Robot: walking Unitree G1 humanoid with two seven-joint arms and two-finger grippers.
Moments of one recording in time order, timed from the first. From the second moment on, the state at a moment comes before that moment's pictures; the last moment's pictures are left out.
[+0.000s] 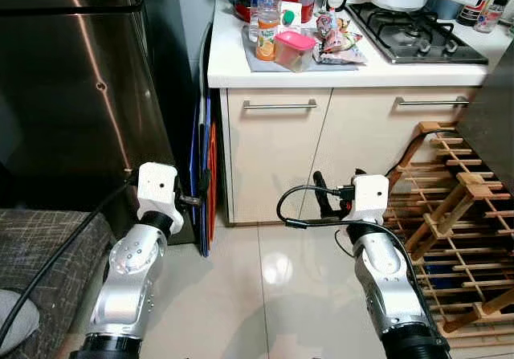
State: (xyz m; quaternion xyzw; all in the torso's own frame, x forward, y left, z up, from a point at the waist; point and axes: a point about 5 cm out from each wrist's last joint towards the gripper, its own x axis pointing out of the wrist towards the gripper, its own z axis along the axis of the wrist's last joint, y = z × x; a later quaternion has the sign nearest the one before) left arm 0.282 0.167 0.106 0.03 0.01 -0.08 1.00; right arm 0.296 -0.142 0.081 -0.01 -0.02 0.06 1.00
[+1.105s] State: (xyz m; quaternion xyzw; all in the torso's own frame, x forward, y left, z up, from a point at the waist) left arm 0.293 0.172 0.100 -0.03 0.02 -0.06 1.00; right arm 0.298 -0.159 0.082 0.00 -0.02 -0.01 1.00
